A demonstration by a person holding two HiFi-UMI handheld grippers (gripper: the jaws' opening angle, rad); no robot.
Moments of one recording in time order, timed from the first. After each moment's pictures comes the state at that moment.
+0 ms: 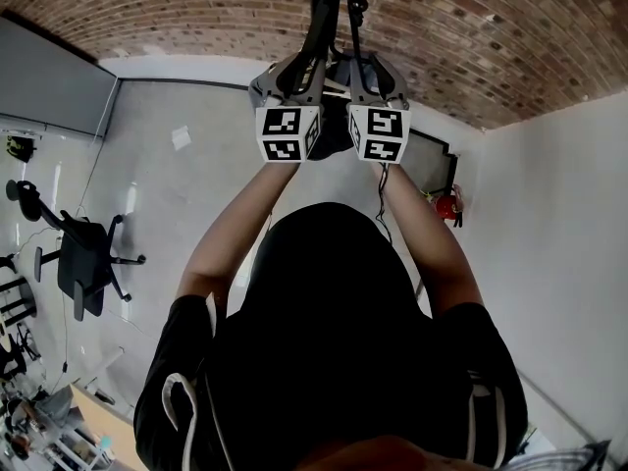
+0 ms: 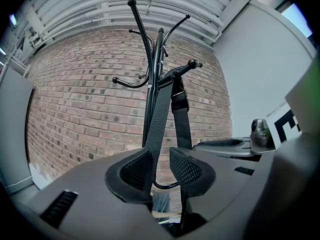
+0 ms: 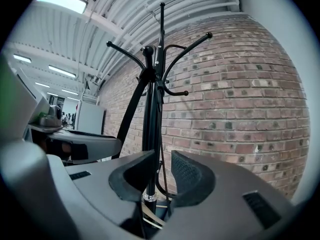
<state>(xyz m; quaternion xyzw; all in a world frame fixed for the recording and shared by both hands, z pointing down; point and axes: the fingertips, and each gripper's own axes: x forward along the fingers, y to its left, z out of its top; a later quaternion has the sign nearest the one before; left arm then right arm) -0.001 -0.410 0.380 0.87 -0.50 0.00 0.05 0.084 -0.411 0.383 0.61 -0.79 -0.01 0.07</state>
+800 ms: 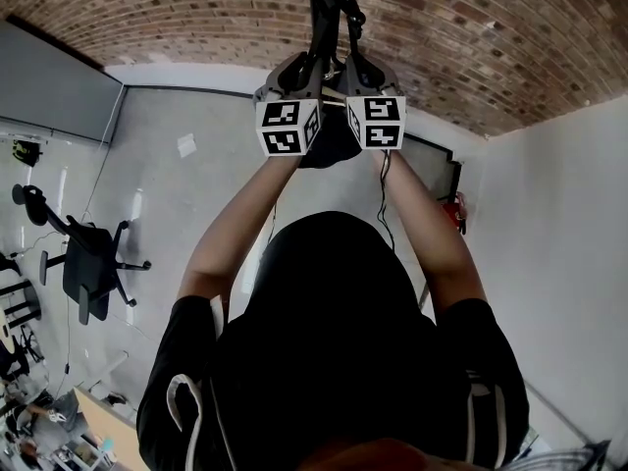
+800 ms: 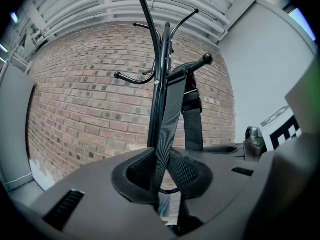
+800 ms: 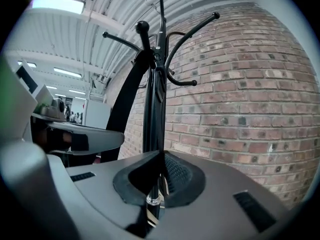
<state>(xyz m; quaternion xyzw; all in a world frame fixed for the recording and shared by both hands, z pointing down) -0.003 -0.437 0.376 0.86 -0.51 0.00 0.08 0.073 -0.447 0.392 0.57 -0.81 0.00 0.10</state>
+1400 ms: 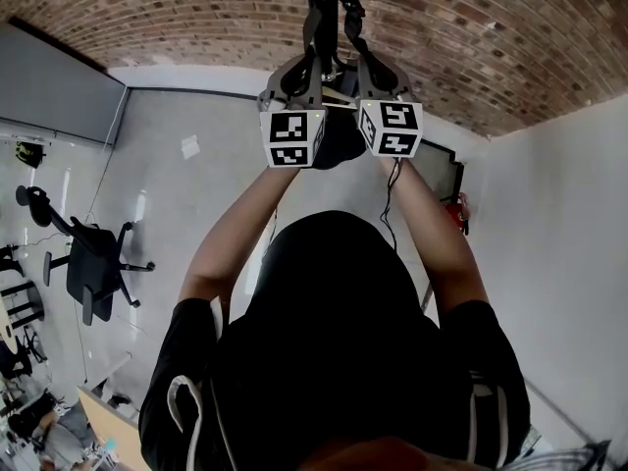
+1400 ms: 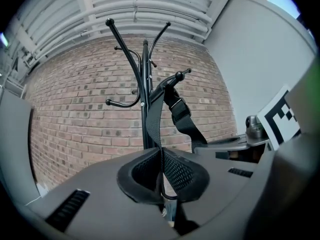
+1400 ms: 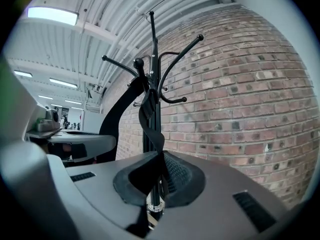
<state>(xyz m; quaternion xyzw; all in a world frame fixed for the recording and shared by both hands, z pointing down) -0.003 -0.424 0.344 0.86 -0.52 0.01 -0.02 0.087 -0.435 0.360 0.58 -0.81 0.01 0.04</state>
